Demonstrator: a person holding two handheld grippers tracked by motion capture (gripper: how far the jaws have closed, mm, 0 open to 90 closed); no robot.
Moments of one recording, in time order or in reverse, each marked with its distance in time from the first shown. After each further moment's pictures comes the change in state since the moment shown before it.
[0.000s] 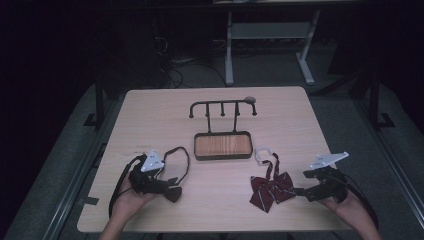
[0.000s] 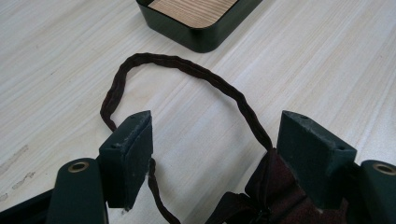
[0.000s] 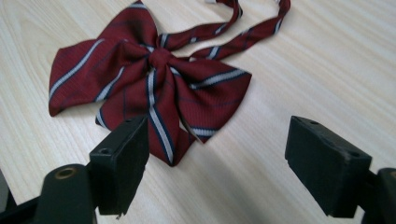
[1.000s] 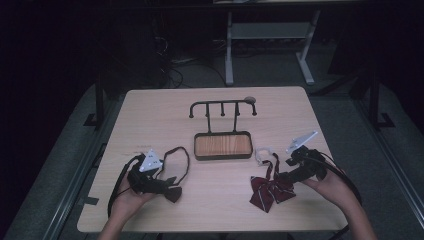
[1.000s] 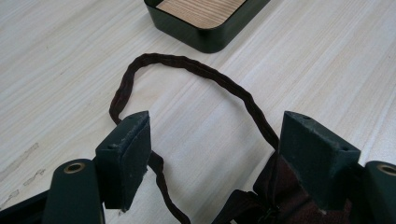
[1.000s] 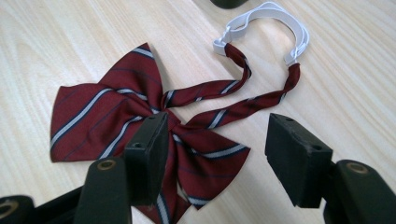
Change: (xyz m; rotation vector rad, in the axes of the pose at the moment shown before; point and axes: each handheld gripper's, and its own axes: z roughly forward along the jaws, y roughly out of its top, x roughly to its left) left arm 0.003 -0.002 -0.002 -0.009 0.015 -0.006; right arm 0.008 0.075 0.017 0.146 -0.010 -0.130
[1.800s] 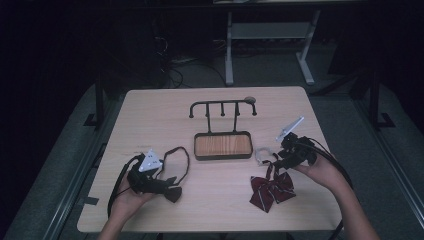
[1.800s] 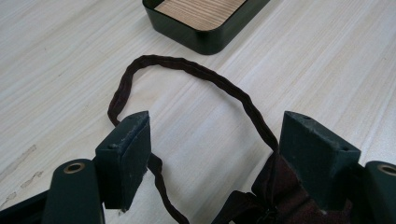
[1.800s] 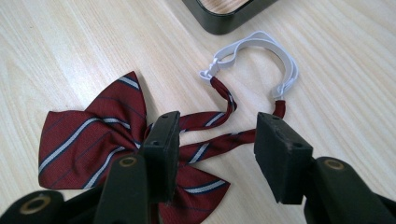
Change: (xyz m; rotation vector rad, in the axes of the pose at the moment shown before) left arm 0.000 0.000 0.000 -0.014 -0.008 -0.007; right arm -0.018 0.038 0.009 0.062 0.032 -0.036
